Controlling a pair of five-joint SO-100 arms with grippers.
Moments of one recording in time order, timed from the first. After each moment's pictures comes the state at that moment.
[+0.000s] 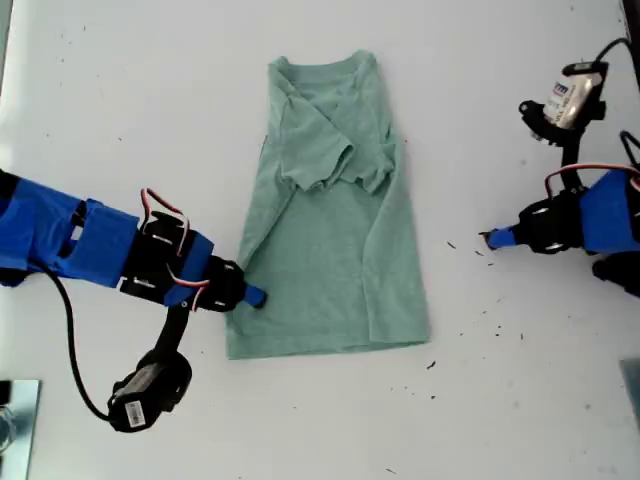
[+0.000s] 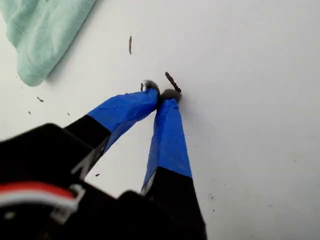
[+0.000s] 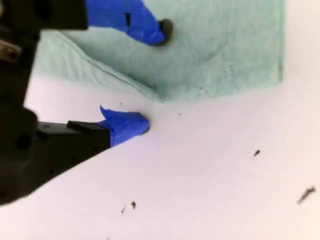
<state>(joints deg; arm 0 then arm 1) 7.3 82.5 103.0 63.7 -5.4 6.9 197.8 174.8 79.2 -22.0</state>
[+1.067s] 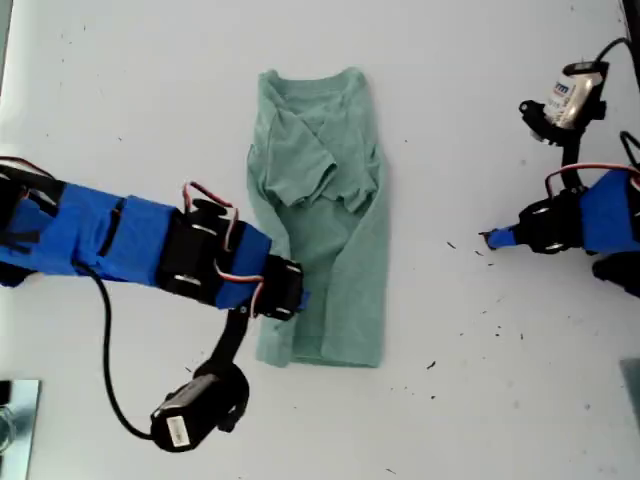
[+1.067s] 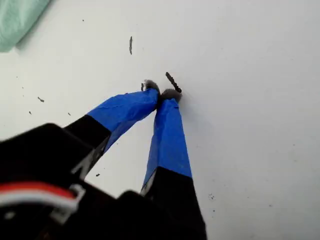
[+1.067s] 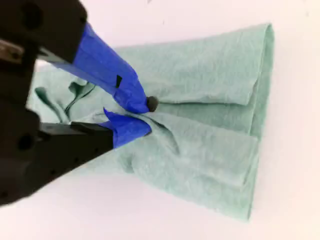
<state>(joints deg) 4.9 64.3 56.5 72.2 -0.1 6.9 198.1 174.8 79.3 -22.0</state>
